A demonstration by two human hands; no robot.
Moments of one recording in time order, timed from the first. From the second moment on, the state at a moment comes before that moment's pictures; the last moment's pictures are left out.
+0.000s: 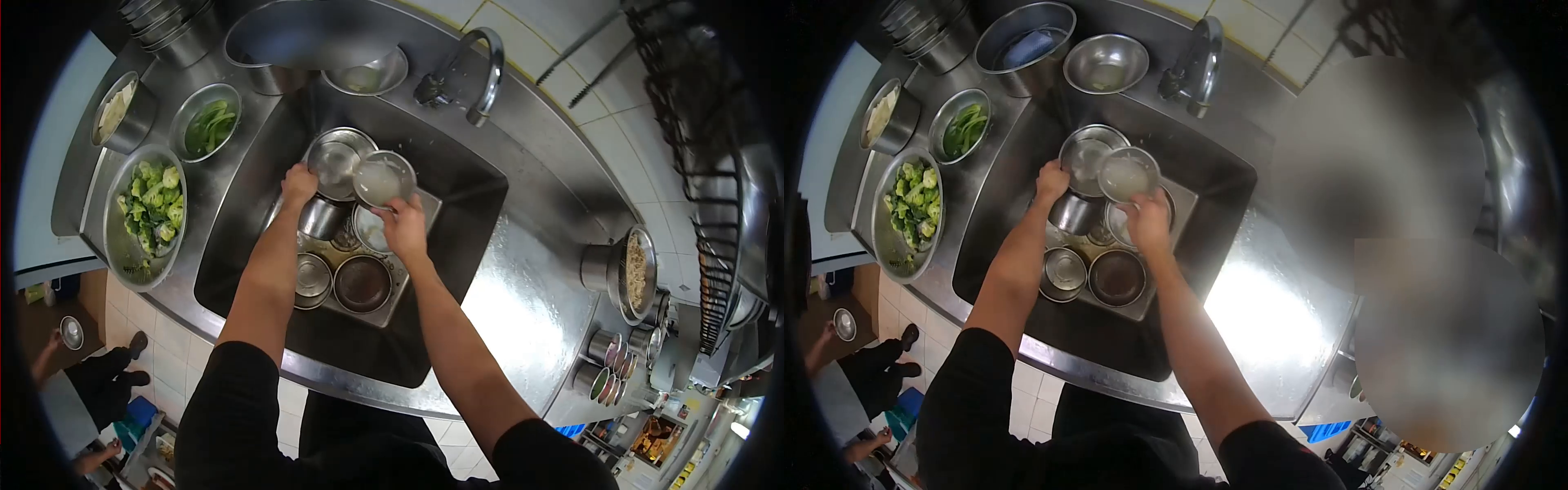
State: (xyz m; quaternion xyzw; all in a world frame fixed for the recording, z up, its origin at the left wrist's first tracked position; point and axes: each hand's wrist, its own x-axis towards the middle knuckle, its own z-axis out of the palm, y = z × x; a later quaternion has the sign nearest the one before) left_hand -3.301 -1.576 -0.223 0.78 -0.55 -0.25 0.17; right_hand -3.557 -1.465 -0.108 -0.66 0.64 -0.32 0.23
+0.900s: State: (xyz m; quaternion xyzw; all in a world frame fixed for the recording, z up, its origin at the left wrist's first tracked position) left_hand -3.365 -1.472 -0.186 0.74 -0.57 -0.30 0.16; right_hand -3.594 -1.510 -0.143 -0.42 0.71 -0.19 0.53
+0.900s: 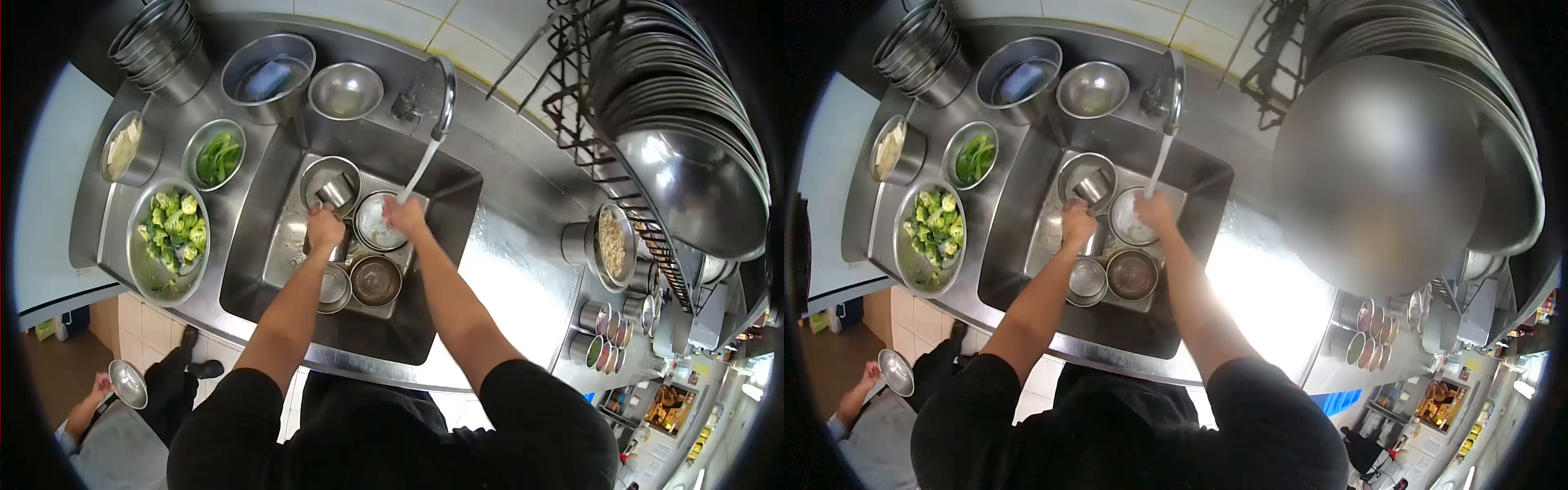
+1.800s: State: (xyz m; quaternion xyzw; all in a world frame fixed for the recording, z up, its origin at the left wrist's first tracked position) left_hand -3.459 -1.293 -0.066 0.68 -0.67 -0.28 -0.01; right_hand -3.646 -1.329 -0.066 -0.41 0.65 -0.24 0.59
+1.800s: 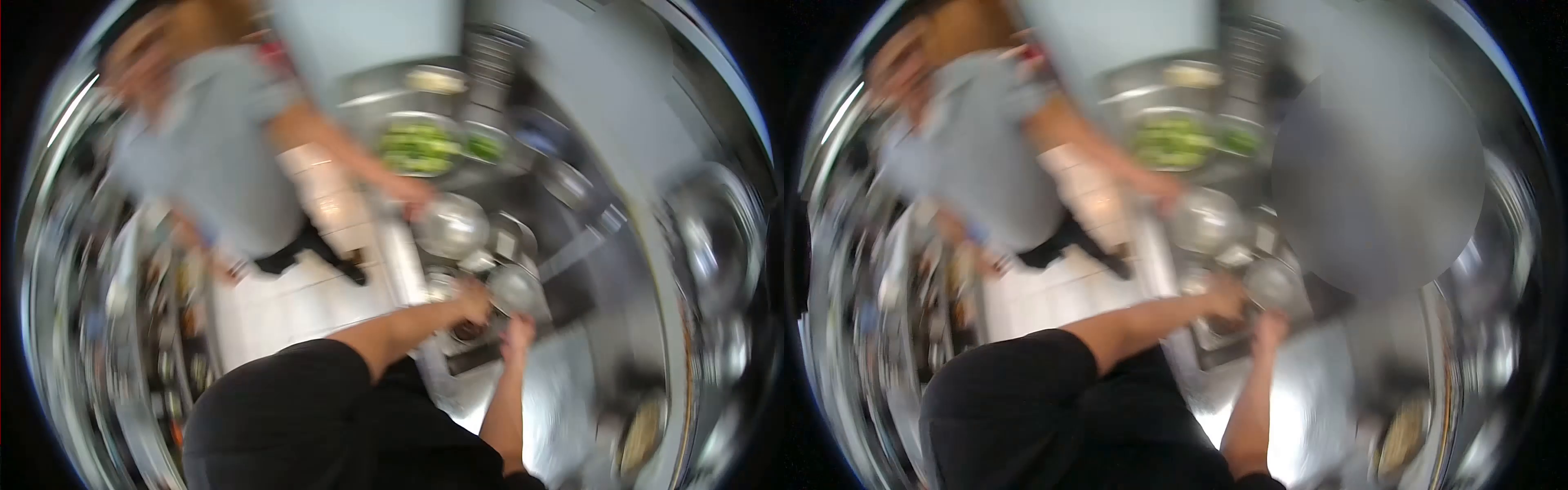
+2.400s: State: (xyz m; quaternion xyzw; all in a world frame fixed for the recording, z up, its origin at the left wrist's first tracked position) left_hand -3.551 -0.489 -0.101 0.94 -0.01 -0.33 0.07; right_hand -3.503 -0.963 0.055 -0.73 0.05 0.22 0.64
